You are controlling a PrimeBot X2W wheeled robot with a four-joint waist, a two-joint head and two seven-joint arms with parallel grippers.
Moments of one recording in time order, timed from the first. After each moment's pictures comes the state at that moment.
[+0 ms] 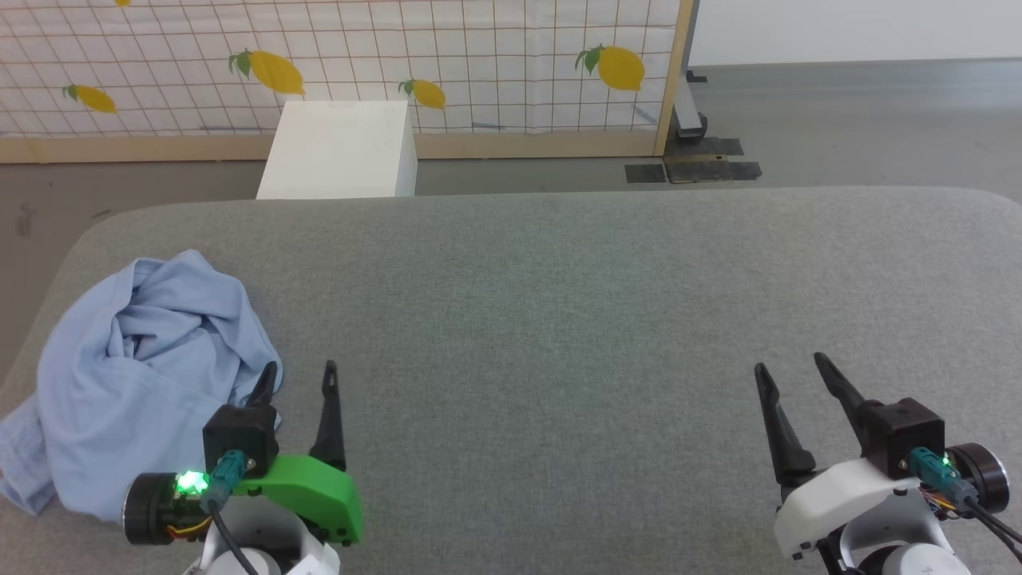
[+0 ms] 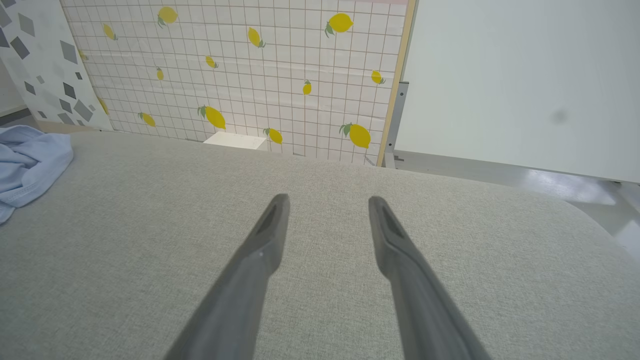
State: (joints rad) left arm -0.01 0.05 -0.01 0.00 -0.02 -0.01 0.00; right arm 0.02 -0.05 0.00 0.01 0.01 0.13 0.00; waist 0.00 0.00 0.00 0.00
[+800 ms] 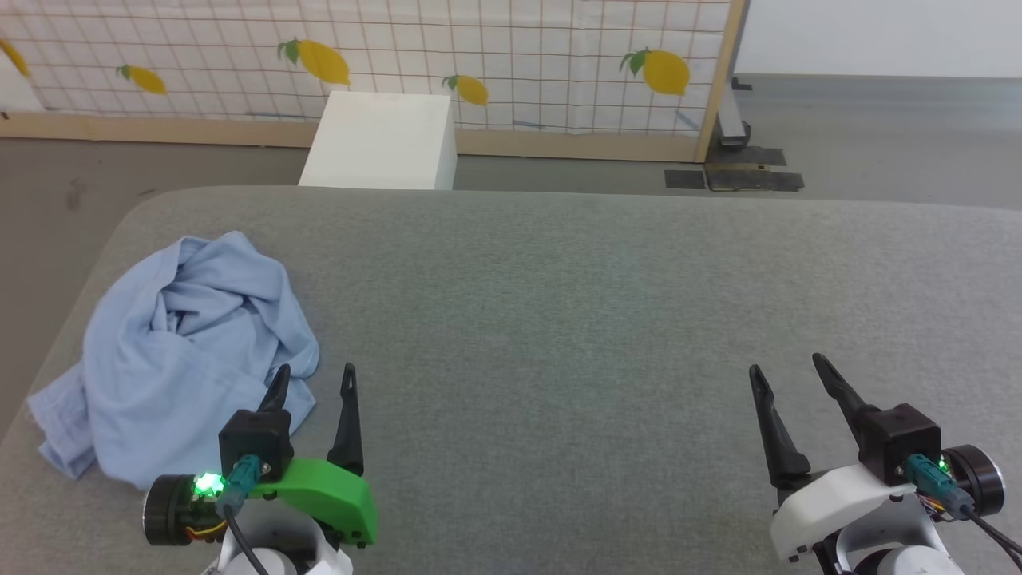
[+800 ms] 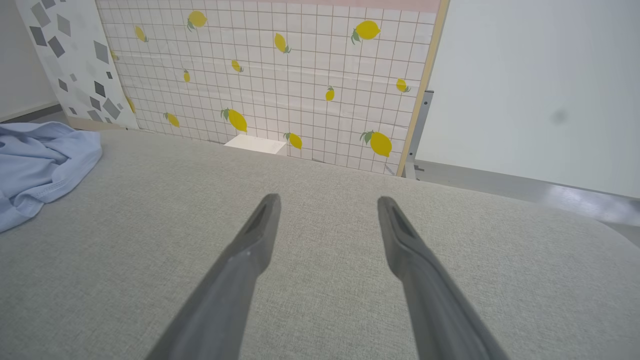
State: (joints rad) left arm -0.02 0.05 -0.05 0.05 -0.05 0.01 -0.05; right arm 0.02 -0.05 0.00 0.03 0.00 0.13 -0.04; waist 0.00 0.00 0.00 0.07
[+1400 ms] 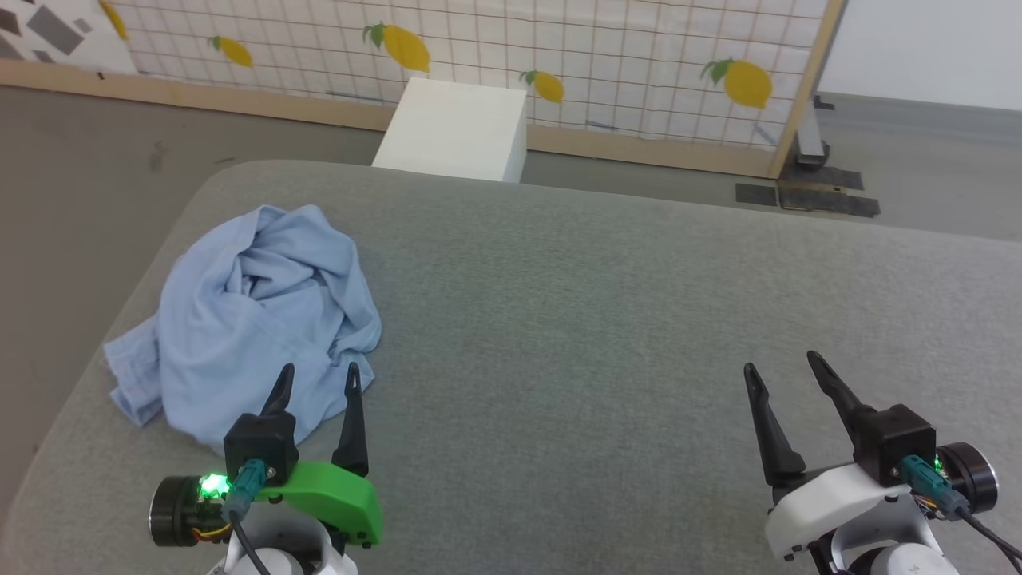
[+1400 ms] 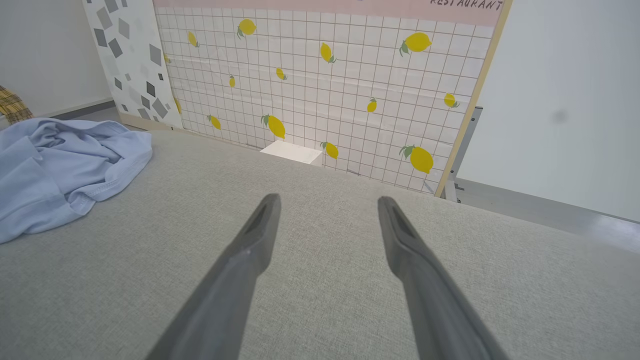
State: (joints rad) left arm -0.03 0.06 -0.07 0.07 -0.06 0.04 -0.09; right arm 0.01 -0.05 0.01 0.05 0.00 0.13 -0.07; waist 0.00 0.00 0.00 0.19
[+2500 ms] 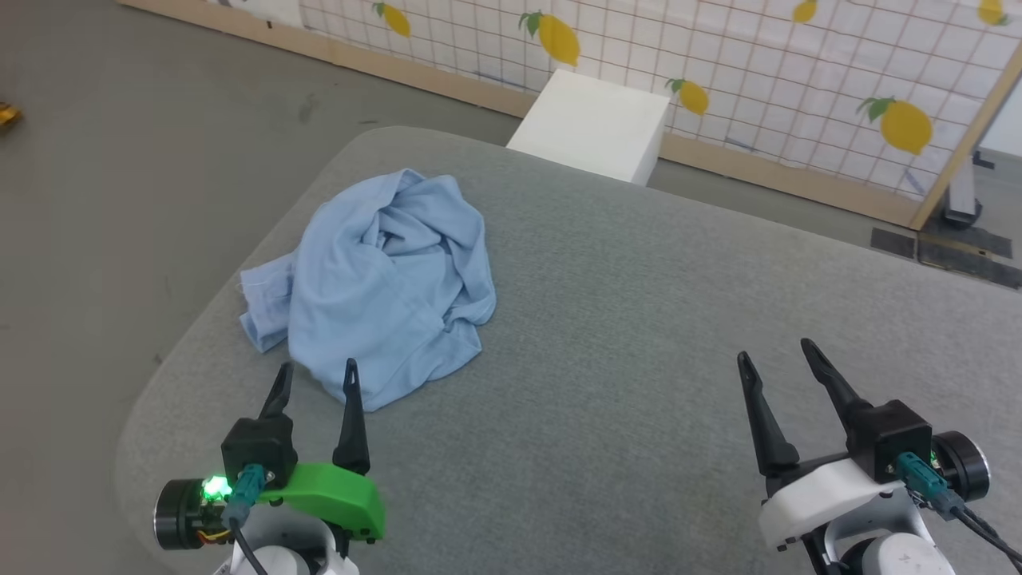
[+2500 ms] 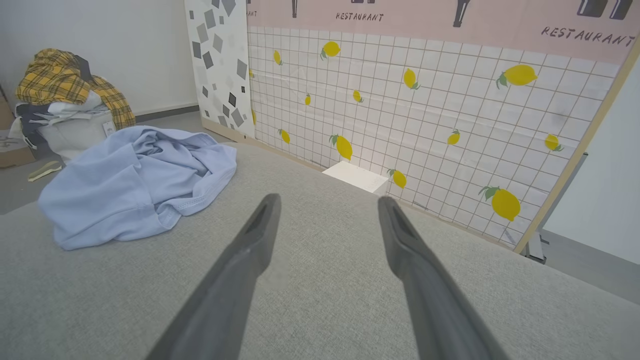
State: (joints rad) left arm -0.04 0.07 -0.10 0.12 -0.12 0.08 -0.16; right arm -0.02 -0.05 0.03 0.08 0.00 0.13 -0.13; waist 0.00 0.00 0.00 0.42
